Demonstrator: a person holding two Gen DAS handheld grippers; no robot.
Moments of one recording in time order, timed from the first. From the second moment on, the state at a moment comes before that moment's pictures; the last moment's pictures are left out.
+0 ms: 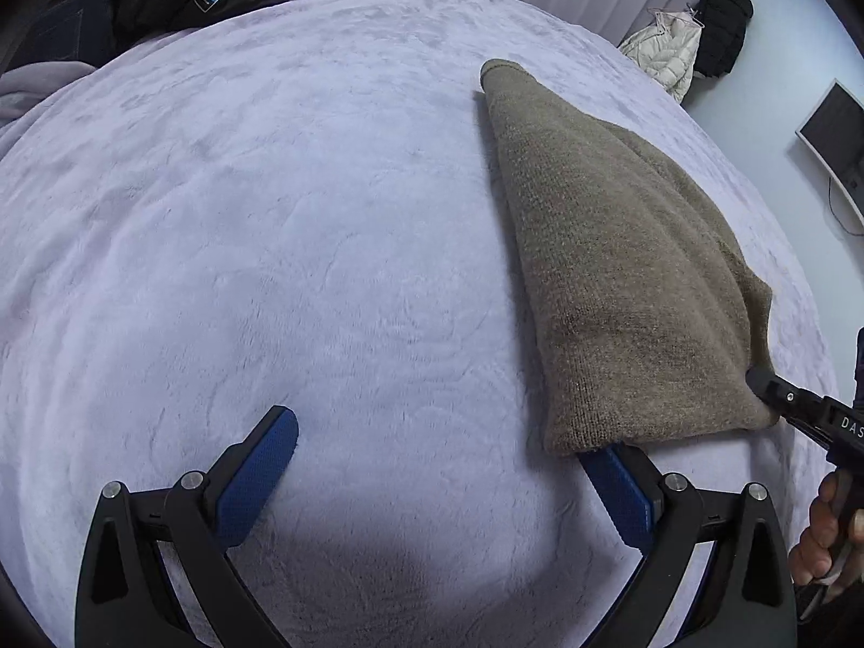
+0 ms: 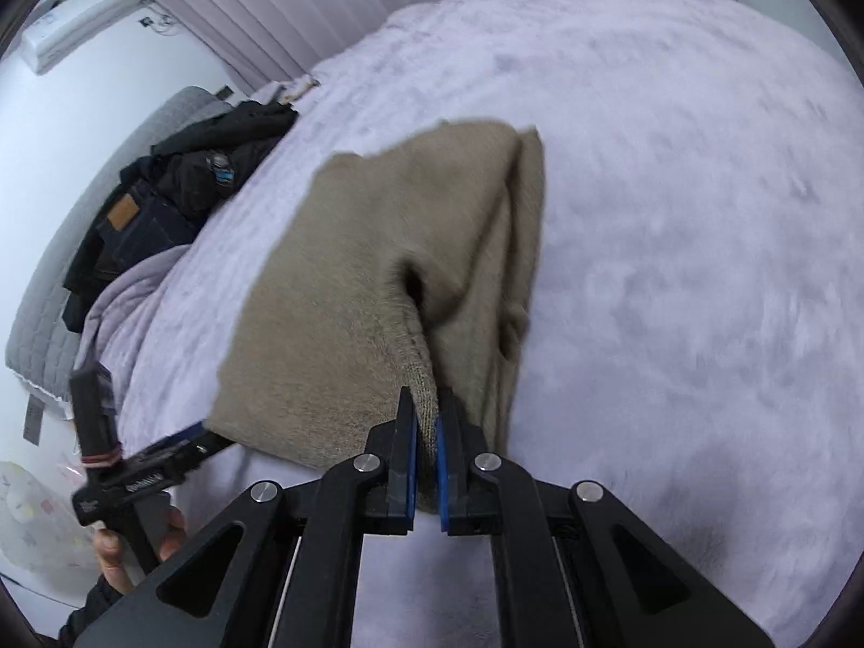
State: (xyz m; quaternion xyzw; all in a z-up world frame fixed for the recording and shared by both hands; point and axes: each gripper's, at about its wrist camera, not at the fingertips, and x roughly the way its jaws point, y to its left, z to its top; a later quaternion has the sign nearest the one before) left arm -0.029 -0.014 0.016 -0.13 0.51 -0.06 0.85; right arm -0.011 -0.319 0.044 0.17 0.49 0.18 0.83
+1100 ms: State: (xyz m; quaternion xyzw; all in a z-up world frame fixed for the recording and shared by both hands) left arm 0.066 -0.093 0.064 -0.04 0.52 -0.12 0.84; right arm 0.043 -0.299 0.112 0.05 0.38 0.25 0.89
